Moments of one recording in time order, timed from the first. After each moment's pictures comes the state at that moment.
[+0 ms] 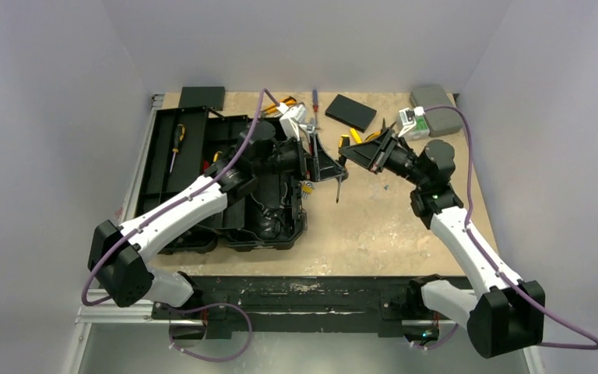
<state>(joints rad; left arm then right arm) -0.73 1.40 1.19 -0.02 0.46 -0.75 0.22 1.08 0.78 0.38 -0.73 1.03</state>
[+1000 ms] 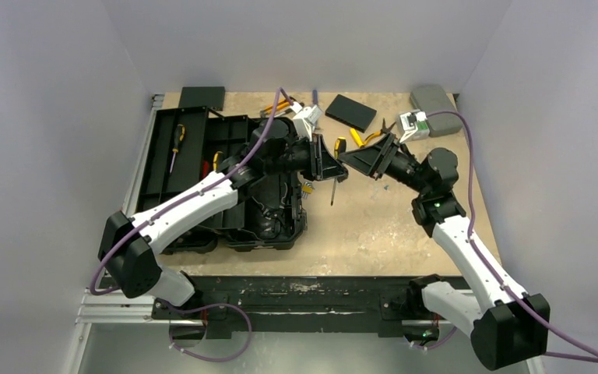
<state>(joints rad) -0.78 1.48 1.26 0.01 0.46 -0.72 0.25 1.01 0.74 0.42 -0.74 1.10</state>
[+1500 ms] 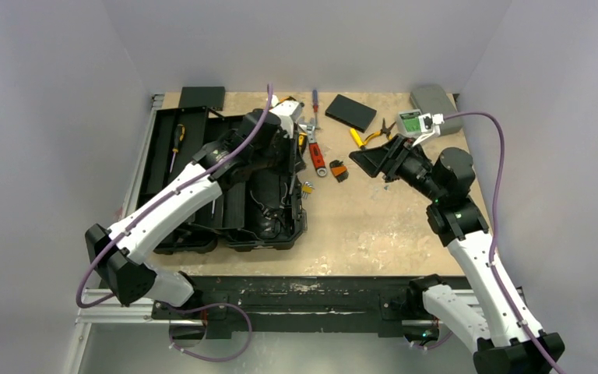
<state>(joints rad) -0.75 1.44 1.47 -0.61 0.08 -0.44 0.25 0.85 0.88 -0.05 -0.51 0.78</state>
